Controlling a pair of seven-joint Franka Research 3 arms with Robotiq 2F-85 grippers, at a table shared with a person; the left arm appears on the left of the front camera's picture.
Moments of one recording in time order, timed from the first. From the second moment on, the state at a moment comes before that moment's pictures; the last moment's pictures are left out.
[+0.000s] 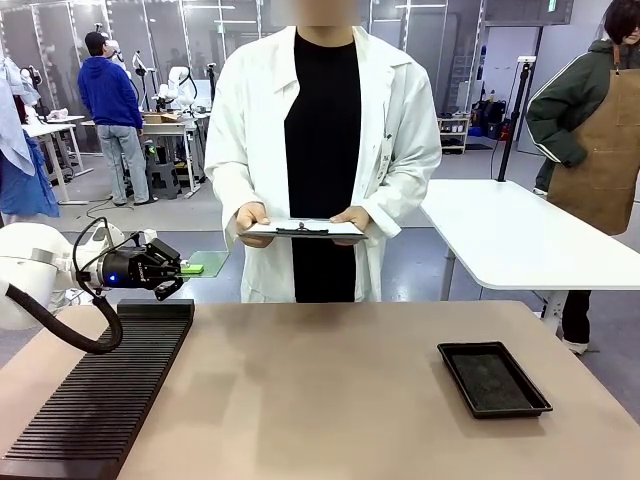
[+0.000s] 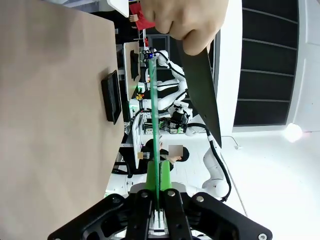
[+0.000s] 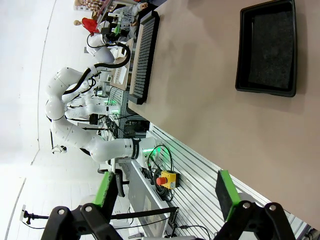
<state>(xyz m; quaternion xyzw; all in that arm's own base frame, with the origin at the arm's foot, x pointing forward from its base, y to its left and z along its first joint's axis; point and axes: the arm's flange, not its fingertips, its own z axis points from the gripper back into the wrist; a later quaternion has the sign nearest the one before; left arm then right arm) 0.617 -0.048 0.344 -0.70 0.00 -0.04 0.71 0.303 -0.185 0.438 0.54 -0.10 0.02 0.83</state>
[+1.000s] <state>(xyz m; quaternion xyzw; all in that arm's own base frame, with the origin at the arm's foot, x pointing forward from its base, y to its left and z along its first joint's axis) 0.617 -0.048 0.344 -0.70 0.00 -0.04 0.71 0.303 -0.185 0.438 0.54 -0.10 0.02 0.83</state>
